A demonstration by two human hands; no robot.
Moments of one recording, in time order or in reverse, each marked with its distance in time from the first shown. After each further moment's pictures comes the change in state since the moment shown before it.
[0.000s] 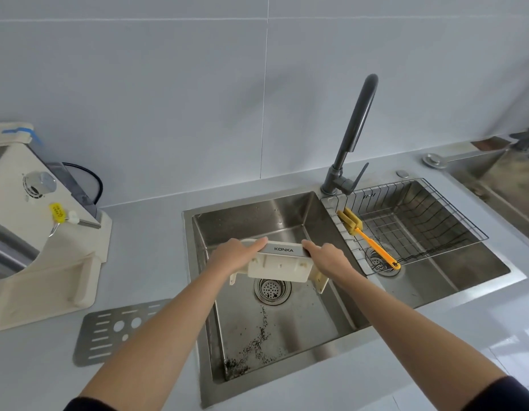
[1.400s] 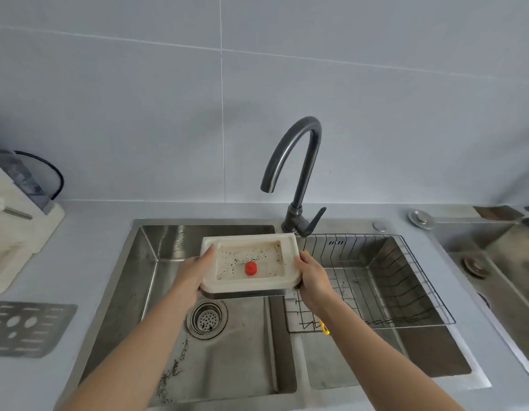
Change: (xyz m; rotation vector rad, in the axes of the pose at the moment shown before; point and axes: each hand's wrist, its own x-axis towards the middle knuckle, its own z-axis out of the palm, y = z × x) left_hand 0.021 0.108 0.072 -1.095 0.311 -0.334; right_hand 0.079 0.059 -0.120 0.792 -0.263 -0.196
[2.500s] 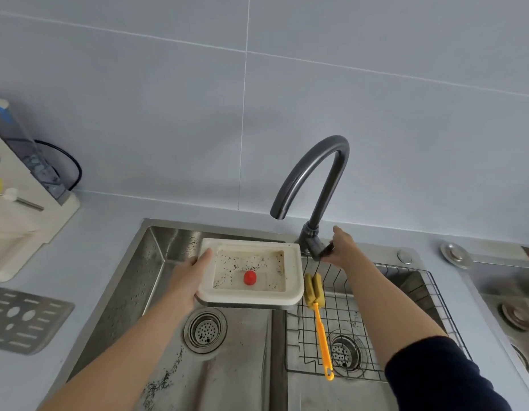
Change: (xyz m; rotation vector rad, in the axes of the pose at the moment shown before) left_hand 0.024 0.012 0.002 -0.123 0.078 0.041; right_hand 0.147 -0.075 -0.027 0.166 0.200 0.309
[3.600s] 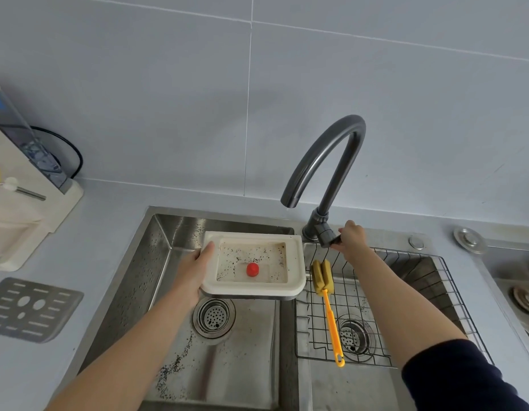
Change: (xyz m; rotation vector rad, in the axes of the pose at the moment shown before) left_hand 0.001 -0.007 -0.005 -0.032 0.010 0.036; right_hand 0.008 0.018 -0.004 -0.344 0.181 -0.172
